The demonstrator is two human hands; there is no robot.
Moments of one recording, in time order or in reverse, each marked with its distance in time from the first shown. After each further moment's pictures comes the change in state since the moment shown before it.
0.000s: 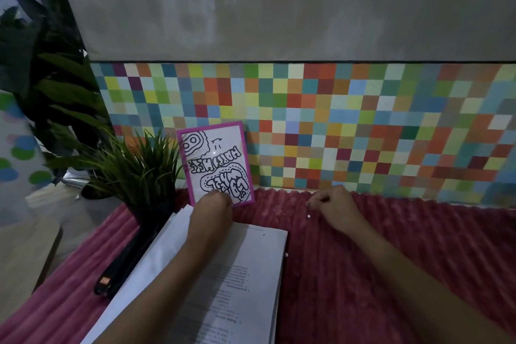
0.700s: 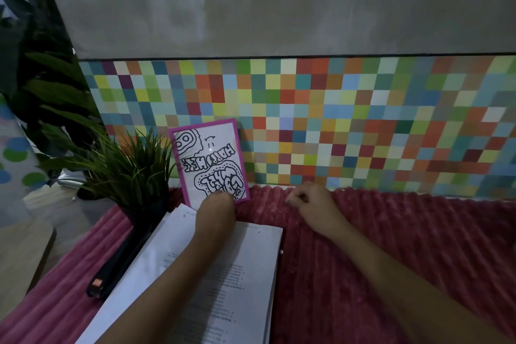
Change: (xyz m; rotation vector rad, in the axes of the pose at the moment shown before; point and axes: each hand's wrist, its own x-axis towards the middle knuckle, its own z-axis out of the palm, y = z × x) left_hand 0.007 0.014 0.017 0.153 -0.138 -0.029; right_hand -0.005 -0.012 0.023 -0.107 -0.032 -0.170
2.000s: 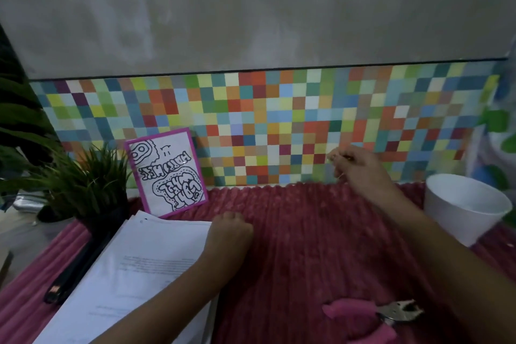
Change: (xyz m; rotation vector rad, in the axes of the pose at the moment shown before) left_hand -0.080 0.099 -0.034 0.446 -0.159 0.541; right_hand -0.062 0.005 -0.176 0.276 0.291 0.152
